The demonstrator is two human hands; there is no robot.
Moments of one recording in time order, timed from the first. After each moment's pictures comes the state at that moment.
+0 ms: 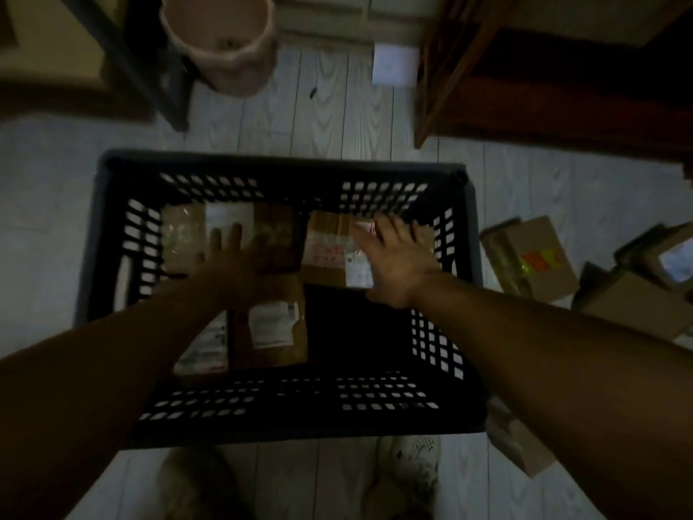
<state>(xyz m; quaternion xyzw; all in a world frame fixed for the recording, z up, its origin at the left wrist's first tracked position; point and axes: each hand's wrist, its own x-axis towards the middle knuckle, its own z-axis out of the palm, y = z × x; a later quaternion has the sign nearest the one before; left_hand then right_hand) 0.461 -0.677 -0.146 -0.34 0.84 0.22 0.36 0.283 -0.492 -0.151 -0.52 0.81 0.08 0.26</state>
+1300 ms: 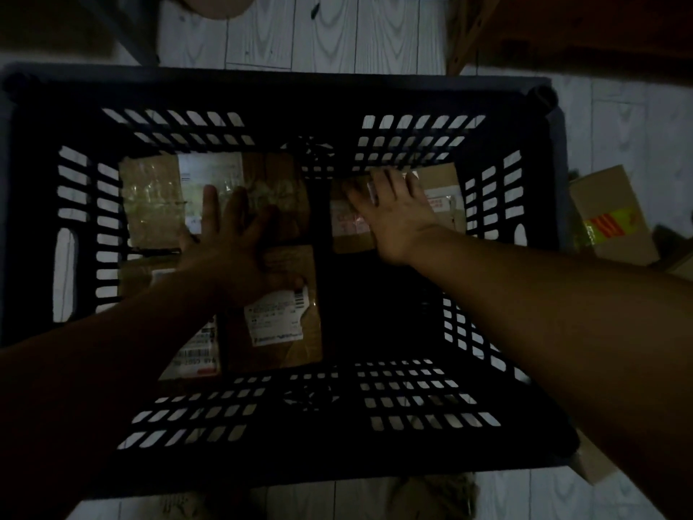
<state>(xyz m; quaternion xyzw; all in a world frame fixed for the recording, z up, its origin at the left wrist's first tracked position) 0.478 -0.677 -0.216 -0.30 0.88 0.18 0.33 0.280 -0.530 -0.253 -0.54 0.79 0.14 0.23</state>
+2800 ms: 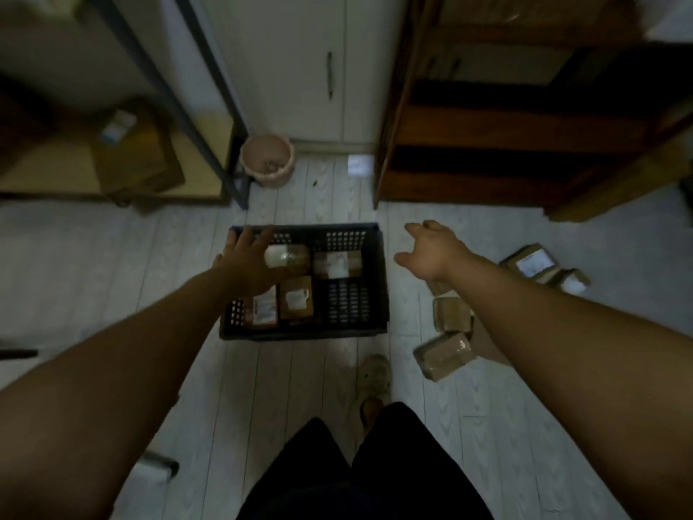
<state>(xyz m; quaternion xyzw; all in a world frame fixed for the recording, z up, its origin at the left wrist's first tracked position) 0.520 -0.560 0.317 -0.36 0.88 0.21 0.24 0.319 -0.348 0.339 -0.32 0.88 0.00 0.34</state>
